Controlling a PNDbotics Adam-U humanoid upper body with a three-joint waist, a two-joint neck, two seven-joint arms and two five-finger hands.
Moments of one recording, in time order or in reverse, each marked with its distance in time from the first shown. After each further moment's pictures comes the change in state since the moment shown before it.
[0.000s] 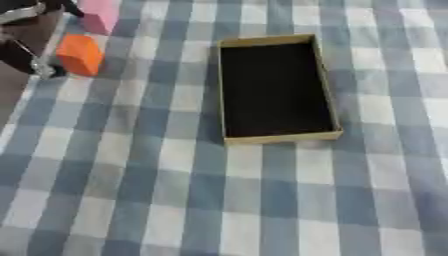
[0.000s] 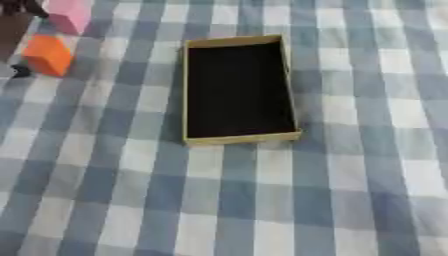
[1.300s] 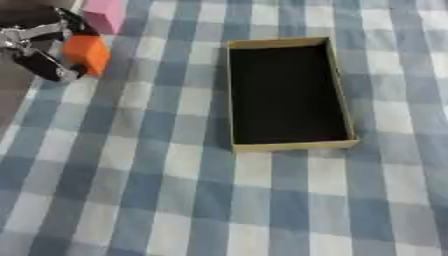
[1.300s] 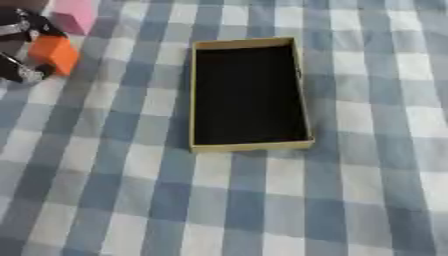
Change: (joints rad) left arm -0.019 -0.026 0.017 0.075 0.021 0.025 -0.020; right arm -0.008 -0.006 0.001 0.000 -0.008 0.004 -0.003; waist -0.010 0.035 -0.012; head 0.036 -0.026
